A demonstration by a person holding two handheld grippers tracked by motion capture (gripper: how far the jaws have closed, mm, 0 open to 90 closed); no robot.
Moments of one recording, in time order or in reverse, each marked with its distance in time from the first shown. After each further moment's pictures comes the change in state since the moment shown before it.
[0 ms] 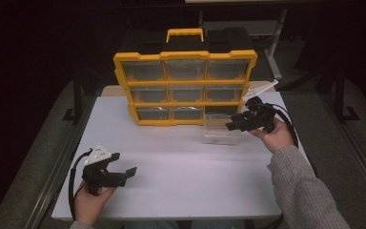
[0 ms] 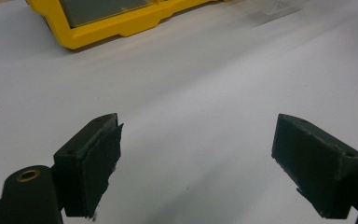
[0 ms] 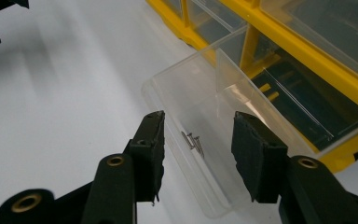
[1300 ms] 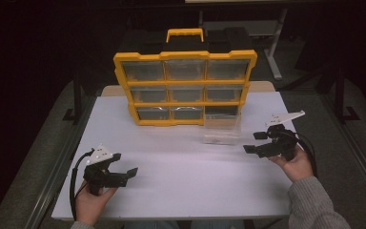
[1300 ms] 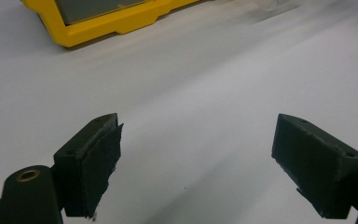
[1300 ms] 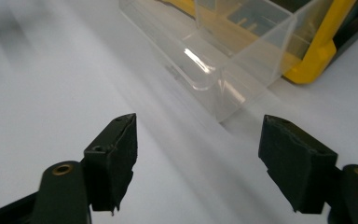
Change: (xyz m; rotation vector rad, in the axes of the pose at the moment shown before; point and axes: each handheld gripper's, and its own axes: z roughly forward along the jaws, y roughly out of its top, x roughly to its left) left arm -0.001 0.000 0.002 0.019 -0.003 0.009; right arm 0.006 -0.090 -0.017 -0.056 -0.084 0.106
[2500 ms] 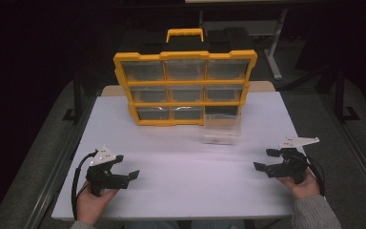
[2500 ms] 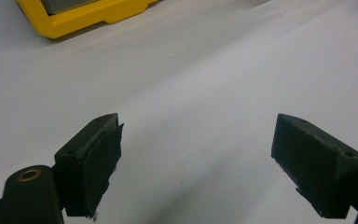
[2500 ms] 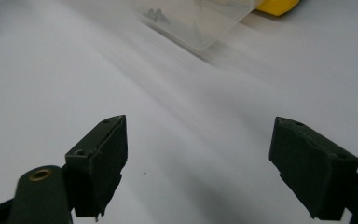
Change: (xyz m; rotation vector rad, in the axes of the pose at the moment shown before) left arm 0.003 -0.004 0.008 0.043 -0.022 0.061; right arm -0.001 -0.072 -0.003 -0.067 -0.072 0.057
